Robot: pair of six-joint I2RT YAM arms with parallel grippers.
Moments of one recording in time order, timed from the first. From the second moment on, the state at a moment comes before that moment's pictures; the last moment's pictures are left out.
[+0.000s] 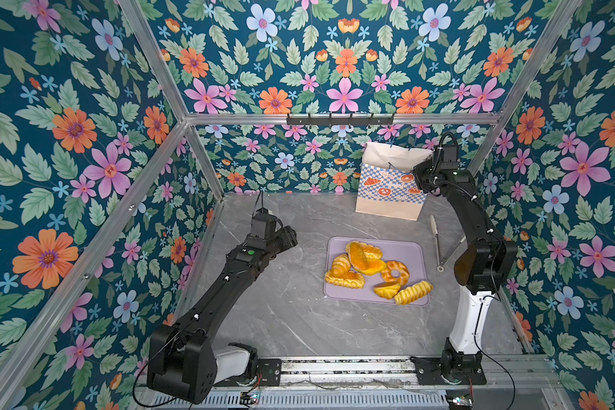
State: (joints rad) left arm -0.32 1.26 0.97 -0.37 0.03 -0.63; right arm 0.03 2.07 2.15 -0.68 -0.08 1.14
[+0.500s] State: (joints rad) left arm -0.32 1.22 0.95 -0.36 0.03 -0.67; right arm 0.03 1.86 1.85 -0.60 -0.10 1.15
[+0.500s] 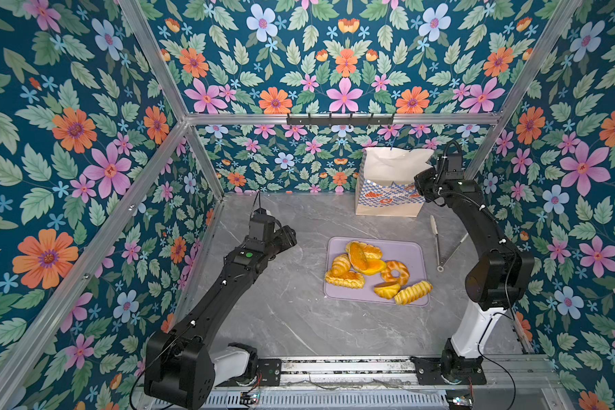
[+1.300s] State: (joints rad) left arm -0.31 1.08 0.89 -0.40 -0.02 -0.67; right arm 0.21 1.84 1.71 -0.31 -0.37 1.10
